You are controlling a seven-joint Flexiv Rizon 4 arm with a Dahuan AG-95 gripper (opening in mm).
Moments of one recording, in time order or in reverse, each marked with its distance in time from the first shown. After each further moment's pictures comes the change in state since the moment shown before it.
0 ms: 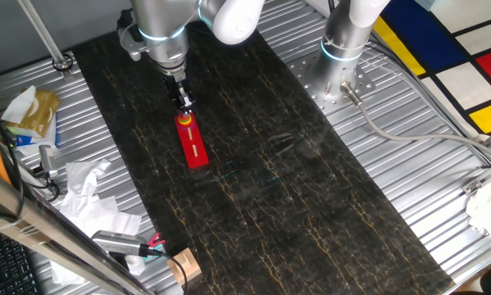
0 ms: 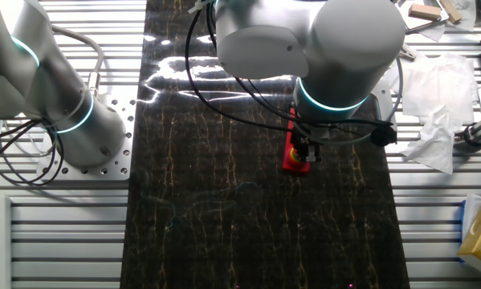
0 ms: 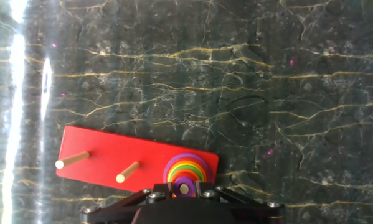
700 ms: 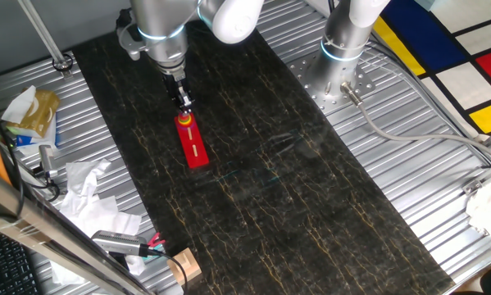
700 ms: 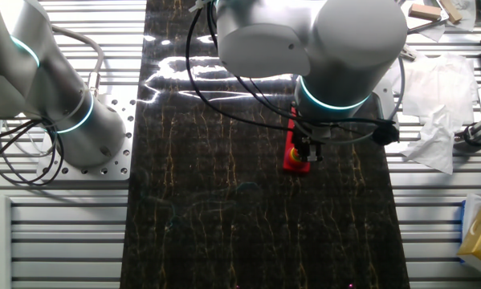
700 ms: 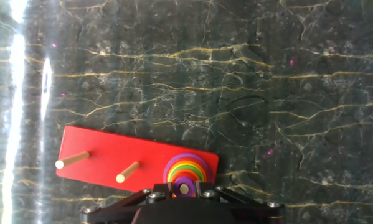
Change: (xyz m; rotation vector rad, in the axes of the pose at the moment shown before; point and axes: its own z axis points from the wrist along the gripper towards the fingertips) arm -0.001 0.000 -0.004 0.000 -0.001 -0.007
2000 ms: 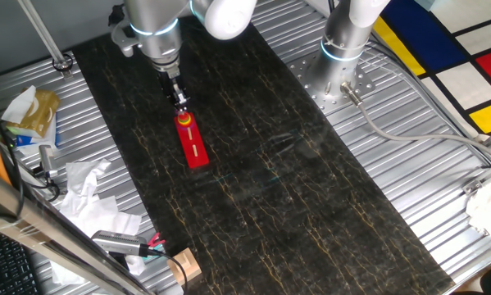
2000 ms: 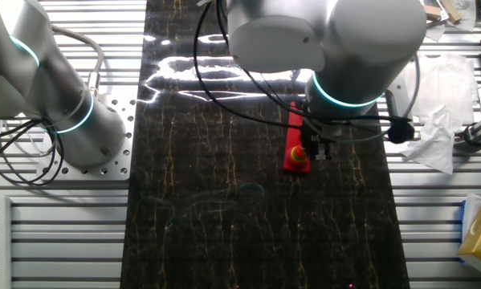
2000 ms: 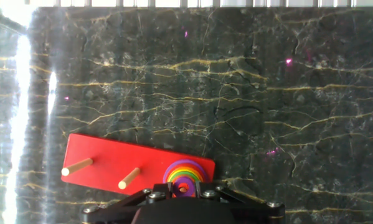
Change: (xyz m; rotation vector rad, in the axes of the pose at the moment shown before) arm -0.015 -0.003 -0.015 -0.005 0.008 -0.007
